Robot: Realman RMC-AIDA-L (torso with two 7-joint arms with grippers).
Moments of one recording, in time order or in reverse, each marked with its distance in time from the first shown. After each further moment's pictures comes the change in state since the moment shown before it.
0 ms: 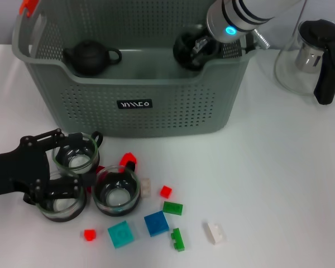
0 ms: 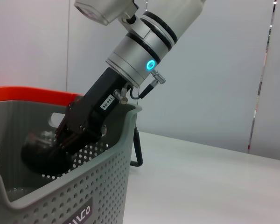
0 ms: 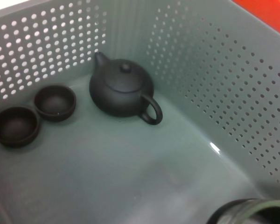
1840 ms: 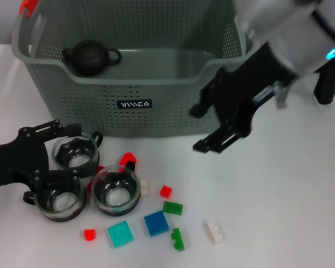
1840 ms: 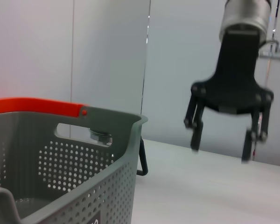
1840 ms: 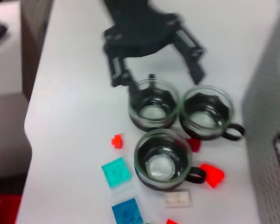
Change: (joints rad) left arm -0.015 0.004 -0.016 -0.002 -0.013 0.001 -0.006; right arm -0.350 -0.002 0.021 -0.858 0.257 -1.014 -0.517
